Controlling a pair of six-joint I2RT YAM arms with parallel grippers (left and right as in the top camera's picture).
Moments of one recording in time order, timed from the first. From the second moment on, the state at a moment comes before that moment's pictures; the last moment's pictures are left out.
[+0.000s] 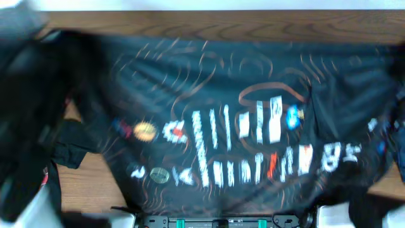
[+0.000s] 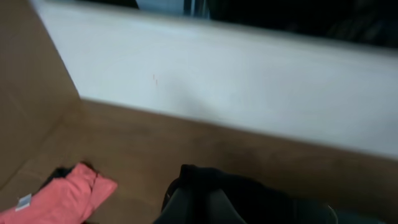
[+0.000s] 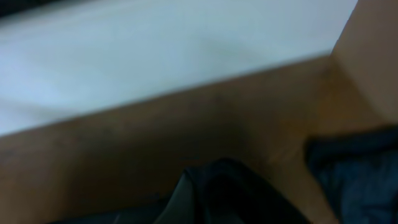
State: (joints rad) left arm -0.26 1.54 2.60 -1.52 -0.33 -0.25; right arm -0.19 1.65 2.72 -1.68 -0.10 0.18
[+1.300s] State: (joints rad) left arm -0.14 2.47 2.59 -1.15 -0.24 -0.25; right arm -0.15 2.52 2.70 -1.37 -0.12 0.17
